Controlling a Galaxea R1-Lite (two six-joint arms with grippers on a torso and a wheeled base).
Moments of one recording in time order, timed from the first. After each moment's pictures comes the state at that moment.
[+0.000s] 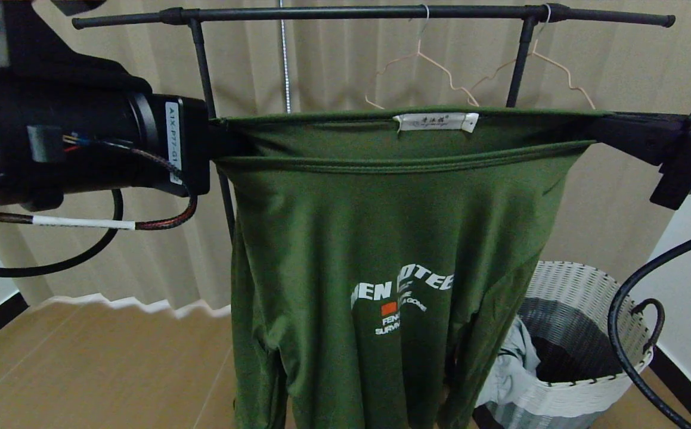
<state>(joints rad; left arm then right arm) -0.70 1.39 -1.37 0.25 0.18 -0.03 0.40 1.26 -0.99 -0.27 0.18 -0.07</state>
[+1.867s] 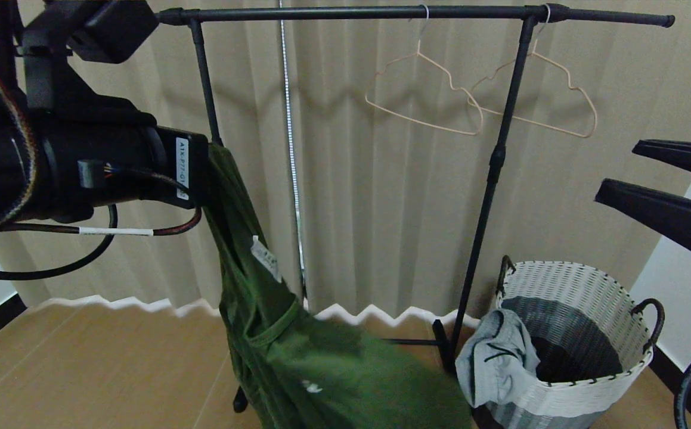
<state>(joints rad) -0.60 1.41 -1.27 0.14 0.25 0.03 0.40 1.08 -0.80 -0.28 0.26 -0.06</state>
